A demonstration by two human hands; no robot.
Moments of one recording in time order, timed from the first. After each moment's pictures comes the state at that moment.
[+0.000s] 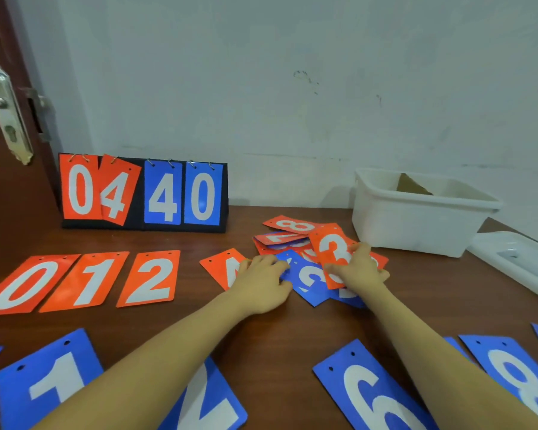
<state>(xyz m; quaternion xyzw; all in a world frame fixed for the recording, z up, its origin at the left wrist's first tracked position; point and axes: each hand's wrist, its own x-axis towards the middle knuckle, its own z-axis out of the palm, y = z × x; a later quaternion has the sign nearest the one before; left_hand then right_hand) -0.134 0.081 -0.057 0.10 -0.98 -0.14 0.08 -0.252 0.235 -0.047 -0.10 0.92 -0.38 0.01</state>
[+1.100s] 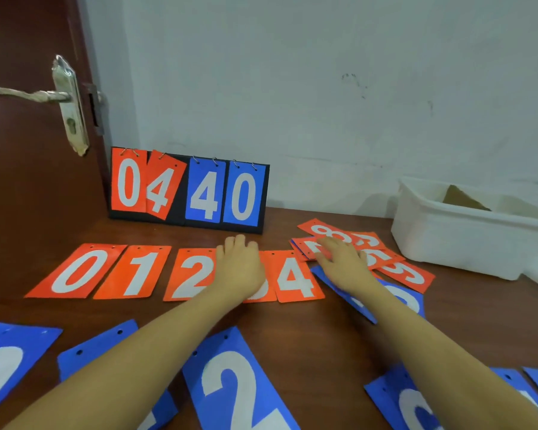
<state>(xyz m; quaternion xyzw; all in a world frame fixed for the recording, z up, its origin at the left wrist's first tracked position) -0.095 0.008 -0.040 0.30 -0.94 -0.08 0.15 -0.232 0.151 -0.042 -0.35 0.92 -0.17 -0.04</state>
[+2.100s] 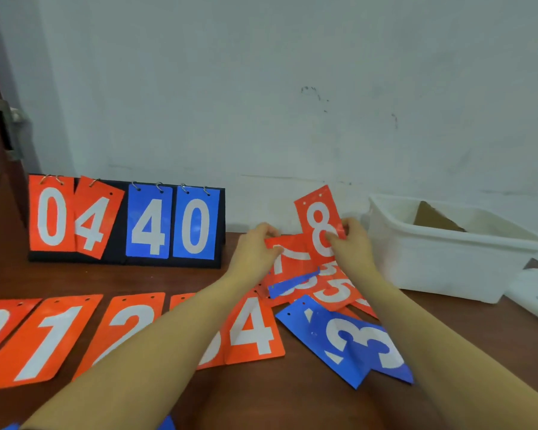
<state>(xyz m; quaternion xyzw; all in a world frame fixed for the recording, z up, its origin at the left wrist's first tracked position) -0.225 0.012 -0.014 0.14 -0.86 -0.40 0.30 -0.325 0.160 -0.002 -0.23 0.79 -0.56 -0.11</state>
